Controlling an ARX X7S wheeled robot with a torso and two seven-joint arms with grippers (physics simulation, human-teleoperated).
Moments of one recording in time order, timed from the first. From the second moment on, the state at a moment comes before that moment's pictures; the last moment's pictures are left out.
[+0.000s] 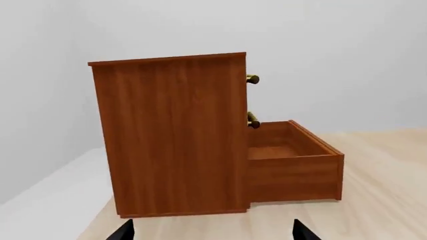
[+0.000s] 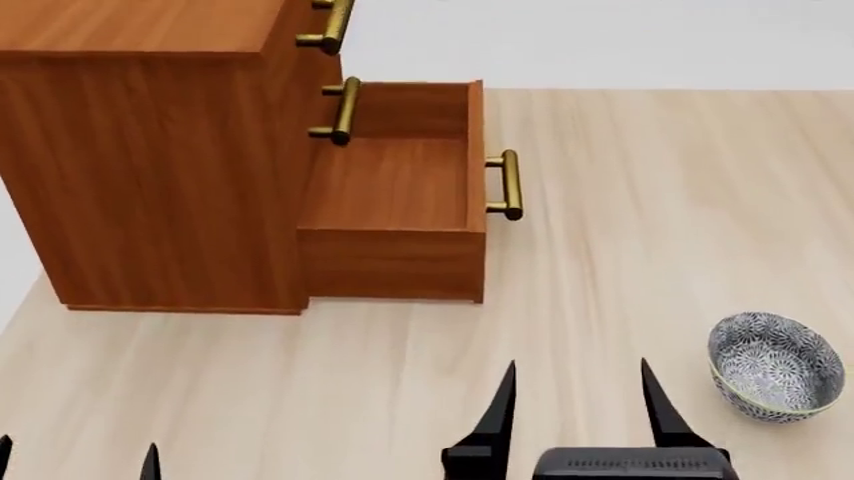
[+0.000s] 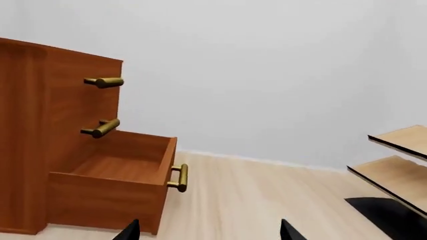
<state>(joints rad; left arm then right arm) 0.18 -0.25 0.17 0.52 -0.12 -0.18 -0.26 0.09 0.19 -0.23 -0.42 0.01 0.35 0.29</state>
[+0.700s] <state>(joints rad) 0.20 -0.28 0.19 0.52 -0.14 -0.12 -0.28 0.13 0.21 -0.24 -0.41 0.02 0.37 0.31</state>
